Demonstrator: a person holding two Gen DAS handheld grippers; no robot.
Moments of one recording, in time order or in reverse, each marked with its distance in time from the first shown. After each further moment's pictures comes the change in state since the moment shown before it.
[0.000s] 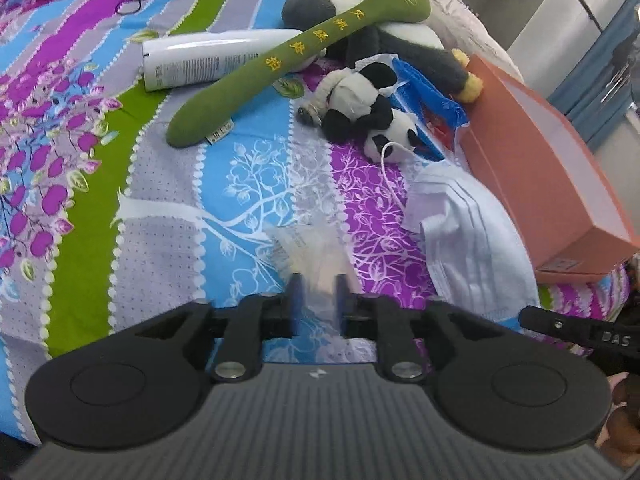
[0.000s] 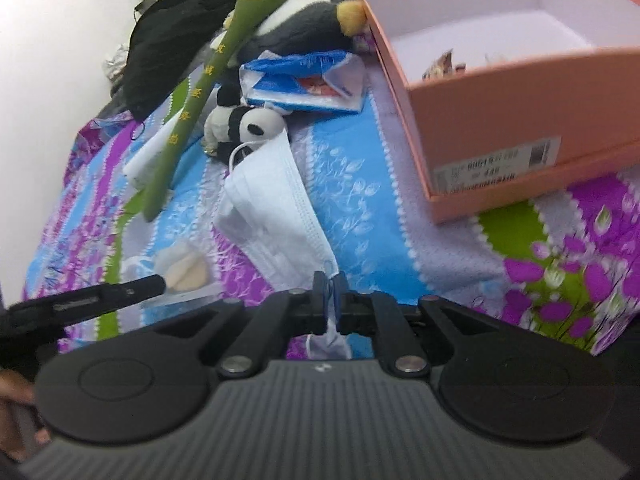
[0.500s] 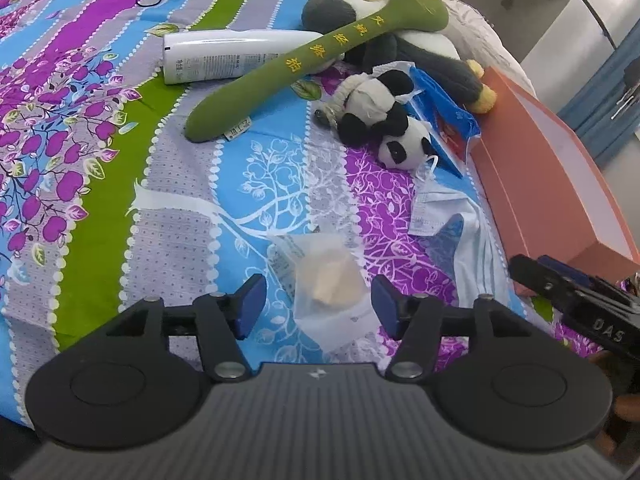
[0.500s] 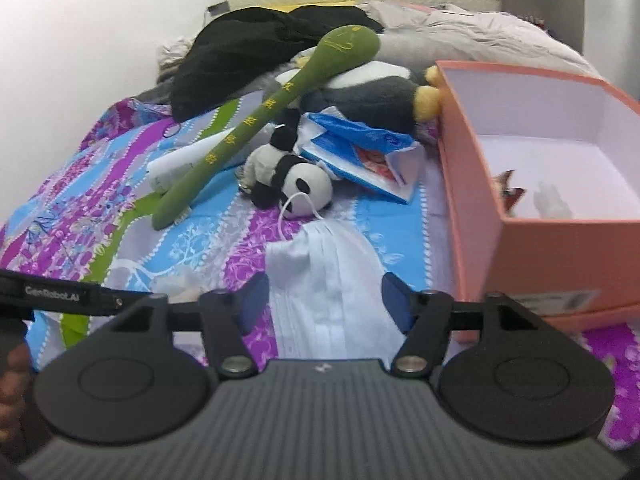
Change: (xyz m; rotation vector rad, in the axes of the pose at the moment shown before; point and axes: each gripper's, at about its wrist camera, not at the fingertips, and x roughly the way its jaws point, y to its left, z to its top) left arm -0.007 0.008 -0.002 -0.060 -0.003 0.012; right arm 0.021 0.033 0.017 -0.308 -0.173 0.019
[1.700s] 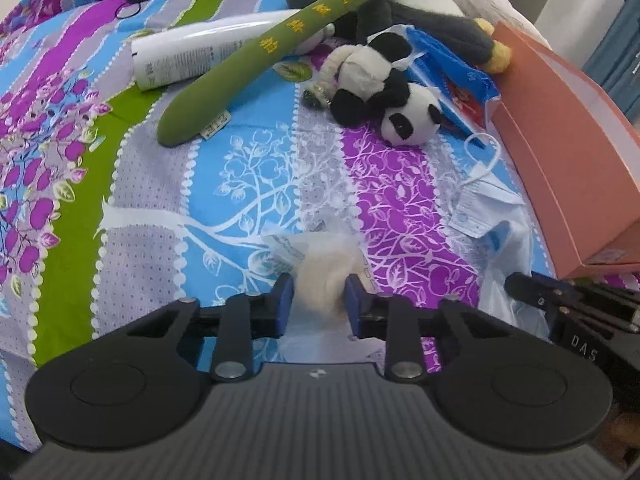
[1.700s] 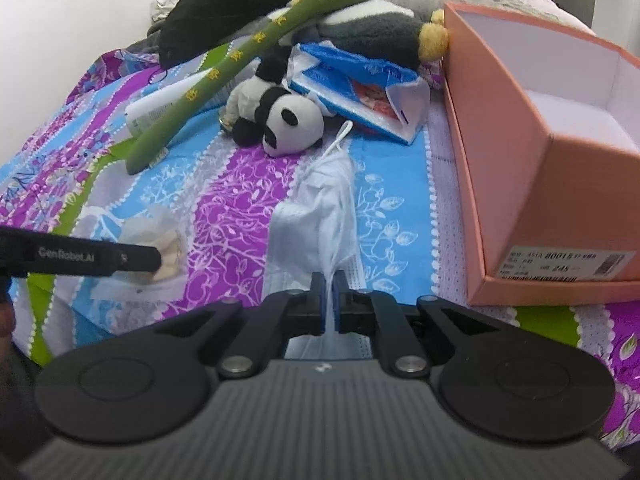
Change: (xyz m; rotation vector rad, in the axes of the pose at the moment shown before) left arm 0.046 -0.030 0.004 0.100 0.038 0.121; right arm 0.030 -0.002 -0.020 -0.034 0.122 -0.039
